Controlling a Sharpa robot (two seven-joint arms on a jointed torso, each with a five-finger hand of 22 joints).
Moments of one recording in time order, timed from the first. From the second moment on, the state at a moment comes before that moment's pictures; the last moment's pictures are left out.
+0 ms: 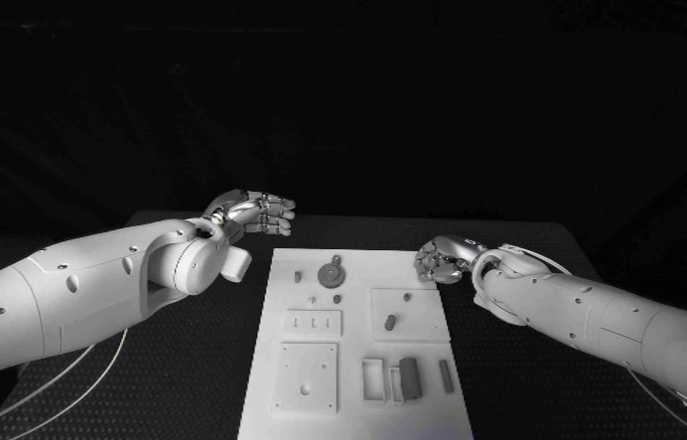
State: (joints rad) left arm 1.37 -0.77 -0.16 1.29 -0.09 -0.27 0.18; left_hand 1.11 -0.08 0.48 -0.23 0.05 0.77 0.19 0.39 0.41 1.11 0.14 0.16 0.19 1.02 0.08 0.30 0.84 0.04 1.00 -0.02 0.22 0.82; right arm 1.17 -0.54 -0.16 0.81 -1.25 -0.30 0.19; right_hand 1.14 0.01 0.55 -0.29 0.04 0.92 0.10 0.25 0.58 1.21 0.00 0.66 1.15 1.24 -0.10 1.31 0.97 0.20 1.14 -0.07 1.03 1.31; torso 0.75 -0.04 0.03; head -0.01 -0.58
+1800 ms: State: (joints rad) left arm 1.37 -0.67 -0.17 1.35 -0.41 -0.19 -0.20; left_hand 0.94 -0.12 0.44 -0.10 0.05 0.91 0.15 0.39 0.39 1.22 0.08 0.17 0.26 1.11 0.05 0.31 0.97 0.06 1.06 -0.05 0.25 0.91; right arm 1.28 -0.56 -0.10 1.31 -1.41 -0.35 -0.09; right_hand 1.12 -0.02 0.63 -0.29 0.04 0.94 0.08 0.27 0.58 1.23 -0.01 0.66 1.14 1.24 -0.11 1.31 0.97 0.20 1.15 -0.07 1.03 1.31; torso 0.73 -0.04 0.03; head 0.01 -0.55
